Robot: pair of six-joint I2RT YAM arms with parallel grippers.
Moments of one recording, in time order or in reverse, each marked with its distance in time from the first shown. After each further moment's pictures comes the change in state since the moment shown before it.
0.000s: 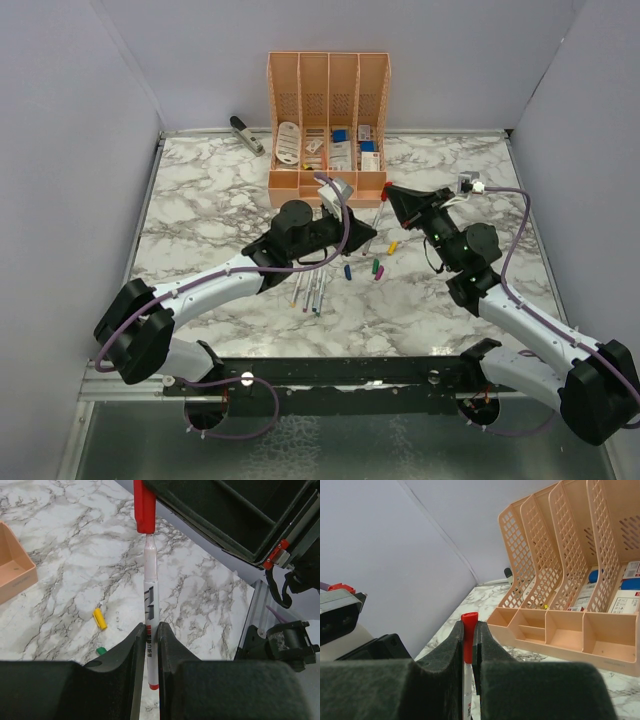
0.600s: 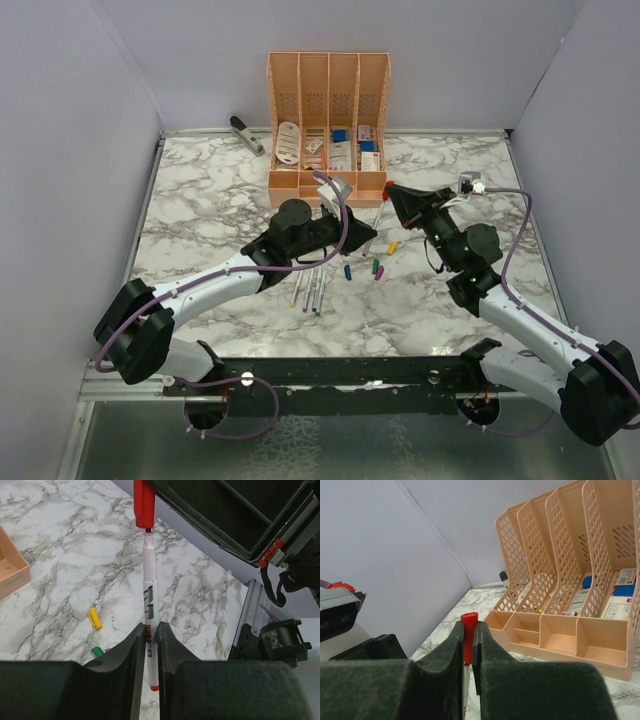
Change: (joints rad) left arm 0.002 0.000 0.000 0.000 0.038 -0.018; right arm 0.000 -0.006 0.000 0.008 0.017 -0.036
